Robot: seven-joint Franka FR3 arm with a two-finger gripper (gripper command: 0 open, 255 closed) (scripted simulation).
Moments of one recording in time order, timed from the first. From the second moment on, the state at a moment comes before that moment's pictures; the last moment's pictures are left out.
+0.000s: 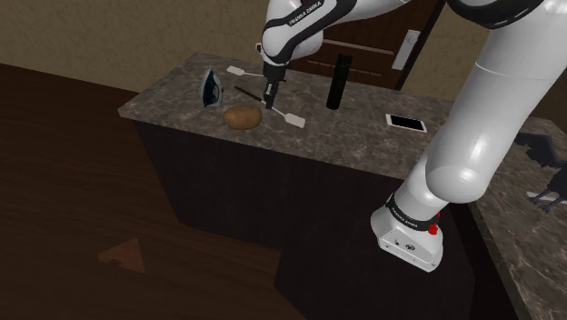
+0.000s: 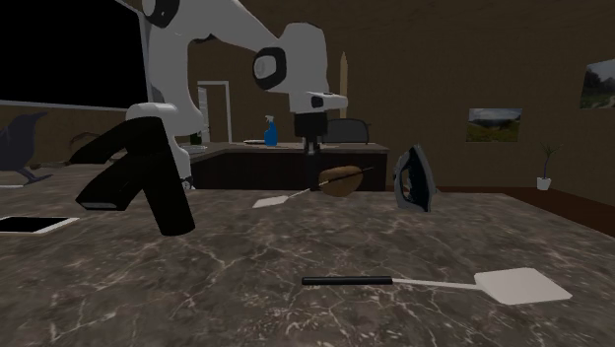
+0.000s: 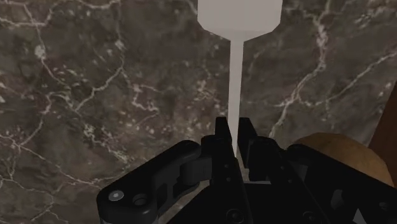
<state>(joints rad) 0.09 0.15 -0.13 -2.13 0.07 2.34 -0.56</state>
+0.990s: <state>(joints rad) 0.05 -0.09 -0.17 -2.30 0.03 2.26 -0.61</state>
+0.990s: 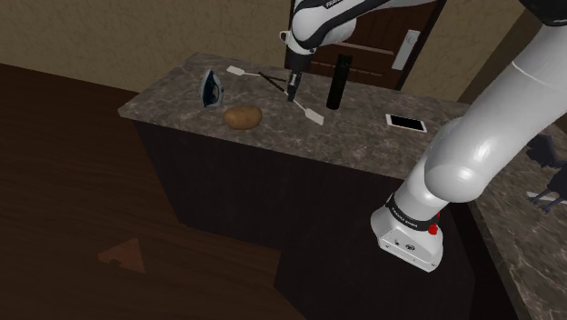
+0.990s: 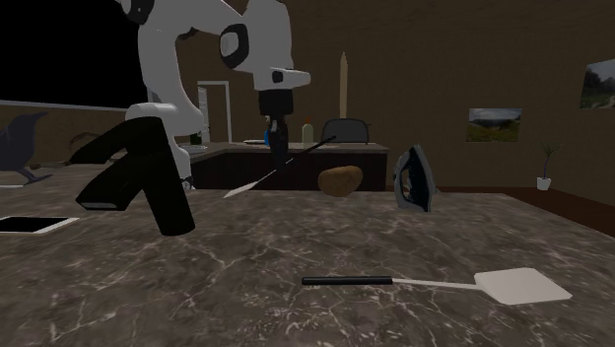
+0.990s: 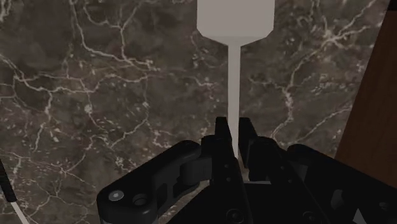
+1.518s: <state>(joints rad) -0.03 -0.37 -0.24 -2.56 -0.05 2.26 -0.70</state>
